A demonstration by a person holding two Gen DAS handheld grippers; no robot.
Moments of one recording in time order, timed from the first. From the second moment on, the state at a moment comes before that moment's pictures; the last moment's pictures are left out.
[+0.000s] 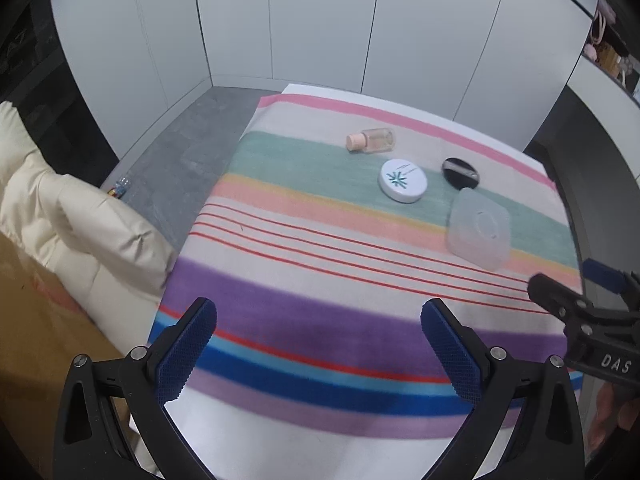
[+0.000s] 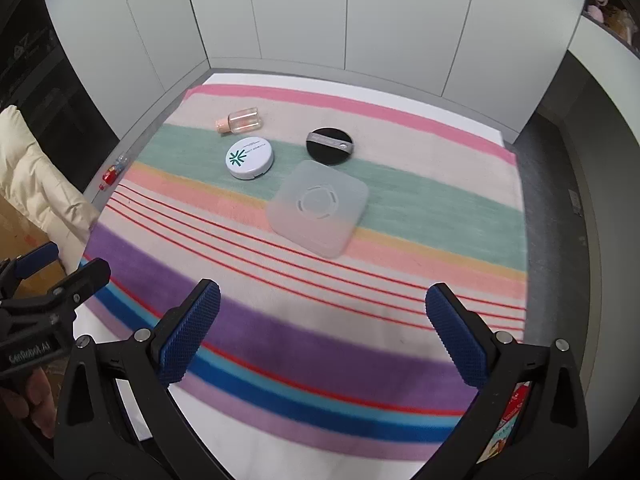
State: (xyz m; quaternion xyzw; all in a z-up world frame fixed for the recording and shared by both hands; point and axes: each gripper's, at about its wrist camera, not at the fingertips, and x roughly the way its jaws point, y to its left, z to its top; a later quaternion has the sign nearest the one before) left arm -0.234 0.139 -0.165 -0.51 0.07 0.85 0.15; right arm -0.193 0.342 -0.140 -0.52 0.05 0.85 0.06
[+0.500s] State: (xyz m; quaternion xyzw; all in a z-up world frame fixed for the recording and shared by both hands) left arm -0.280 0.157 -0.217 -0.52 0.08 0.84 0.15; right arm -0.268 0.352 -0.215 -0.52 0.11 0.84 0.09
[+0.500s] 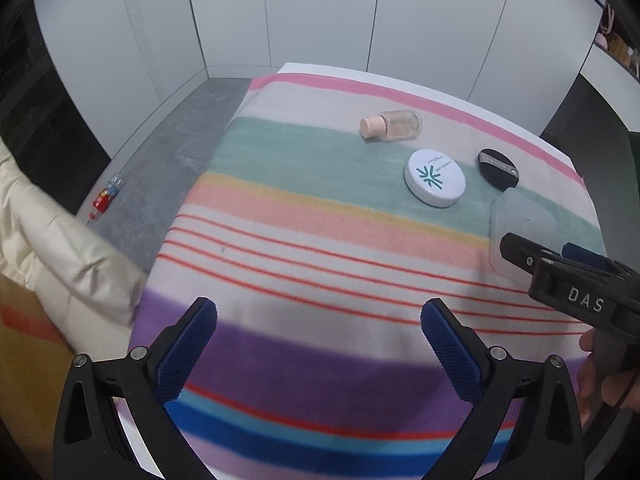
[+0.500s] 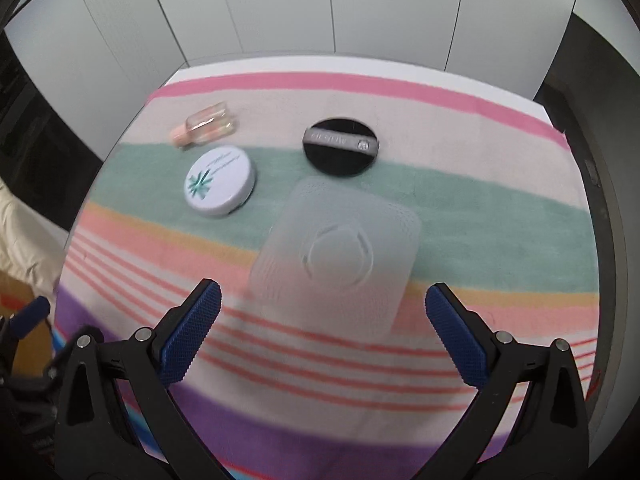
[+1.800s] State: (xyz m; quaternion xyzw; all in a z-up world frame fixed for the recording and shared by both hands) left arm -0.309 0.268 -0.220 -0.48 0.10 0.84 0.21; right arm -0.256 0.431 -0.192 -0.50 0.11 0.85 0.12
